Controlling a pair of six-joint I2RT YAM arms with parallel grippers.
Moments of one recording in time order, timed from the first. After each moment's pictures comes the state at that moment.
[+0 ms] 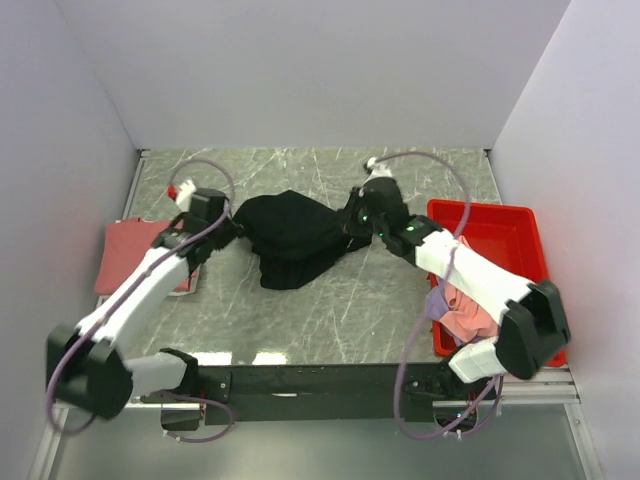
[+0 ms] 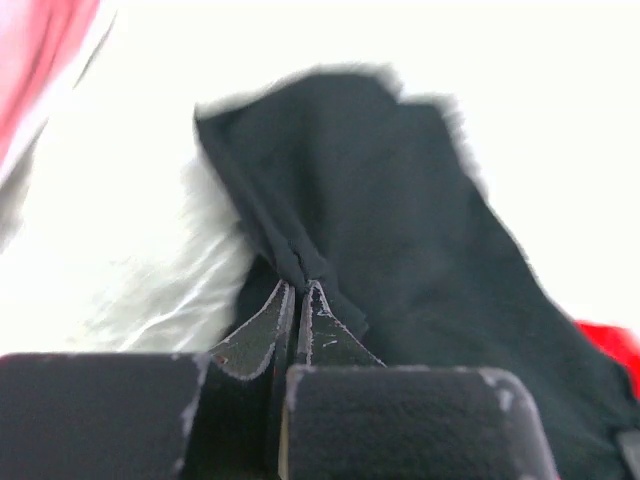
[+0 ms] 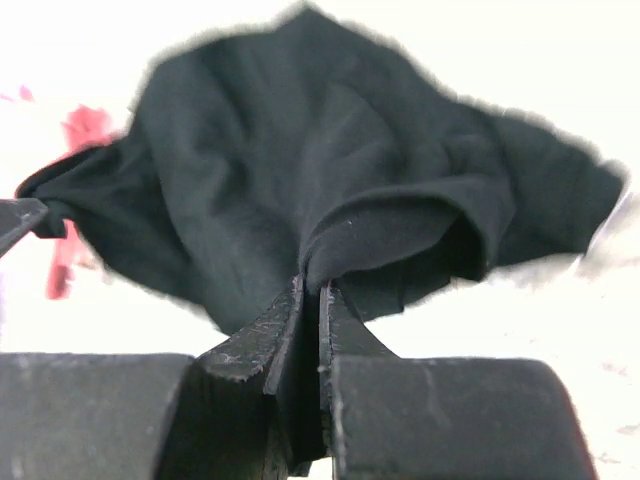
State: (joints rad) left arm -0.35 1.23 0.93 -0.47 -0.28 -0.97; right arm 0.61 1.43 1.08 -0.21 0.07 0.58
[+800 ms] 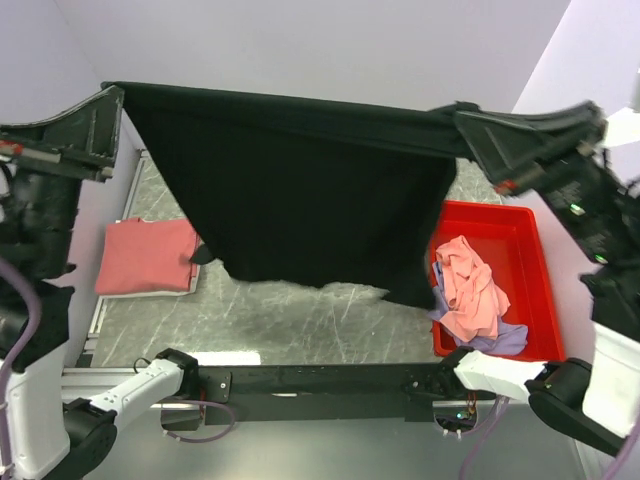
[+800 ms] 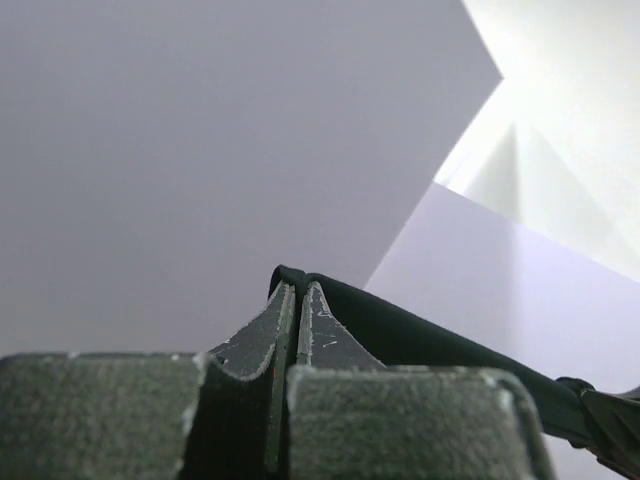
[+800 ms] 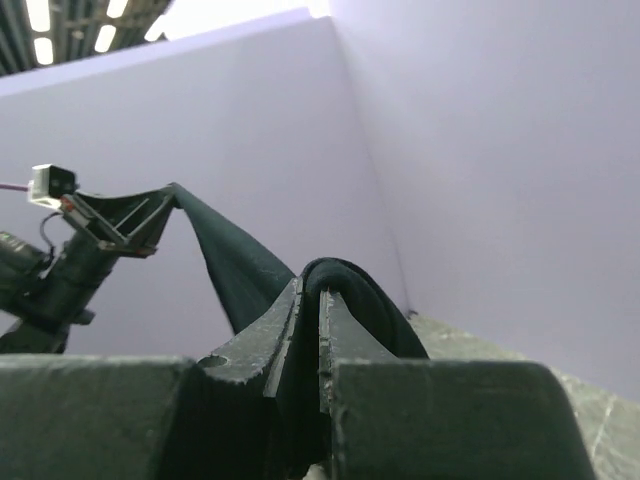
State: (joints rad) left arm -0.36 0.94 1.85 -0.31 -0.11 -0.64; right arm 0.61 1.13 2.16 -0.58 -0.13 0.41
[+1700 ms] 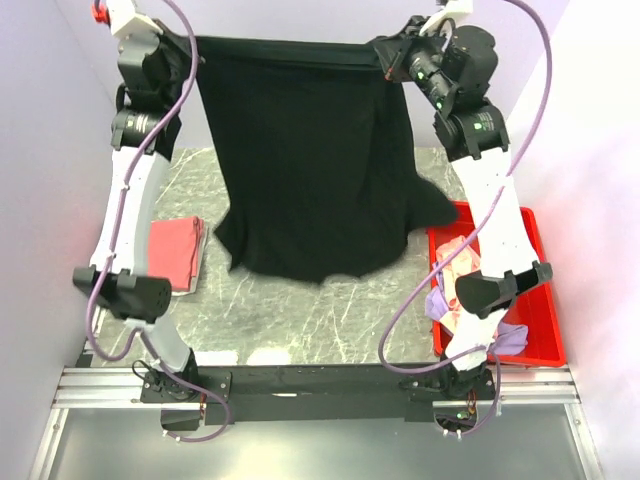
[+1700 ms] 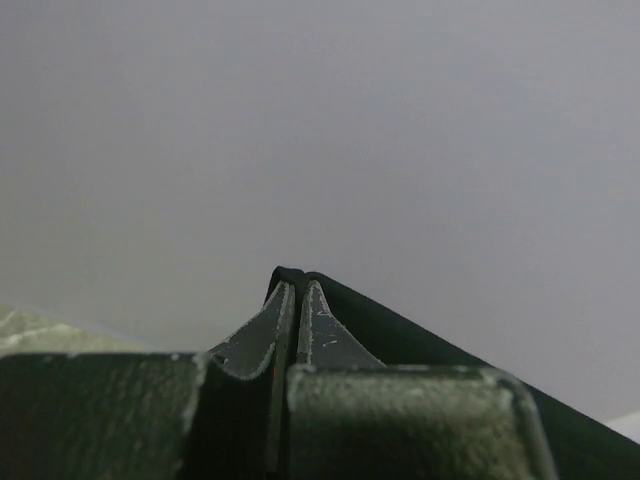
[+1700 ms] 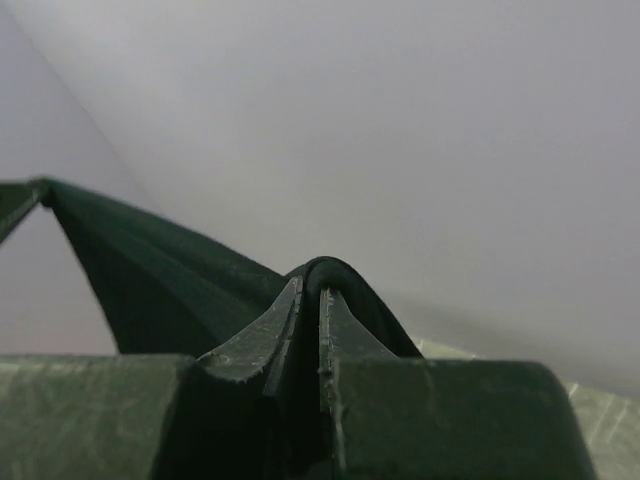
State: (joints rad) left arm -0.16 1.71 2.17 -0.32 -0.25 -0.56; right arm 0.34 1.79 2.40 -0.45 -0.10 0.29
